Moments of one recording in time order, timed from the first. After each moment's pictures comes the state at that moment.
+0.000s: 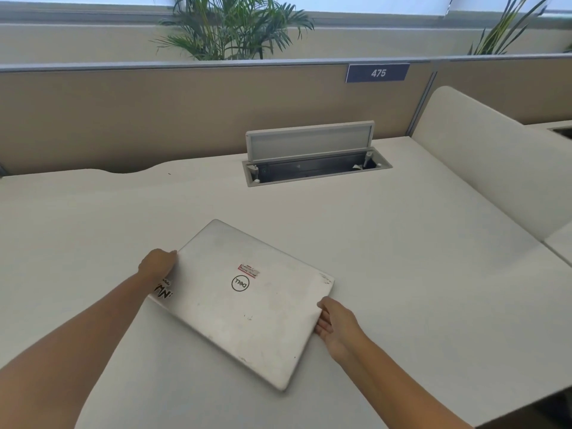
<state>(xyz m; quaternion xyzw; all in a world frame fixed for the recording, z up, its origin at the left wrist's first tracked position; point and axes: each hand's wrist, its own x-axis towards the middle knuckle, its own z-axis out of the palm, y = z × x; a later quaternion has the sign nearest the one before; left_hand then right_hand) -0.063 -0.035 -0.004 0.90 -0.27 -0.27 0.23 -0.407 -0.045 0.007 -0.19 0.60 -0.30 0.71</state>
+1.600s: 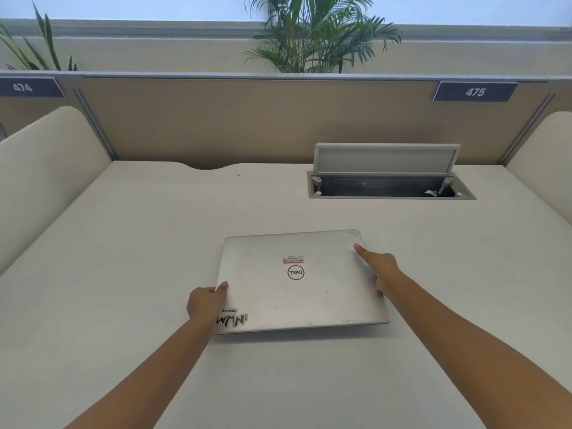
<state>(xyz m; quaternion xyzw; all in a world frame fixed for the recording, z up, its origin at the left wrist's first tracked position) -0.117 0.029 -0.028 0.86 -0.05 -0.25 0.44 -0.346 -0.203 0.012 -0.45 0.63 -0.22 0.59</state>
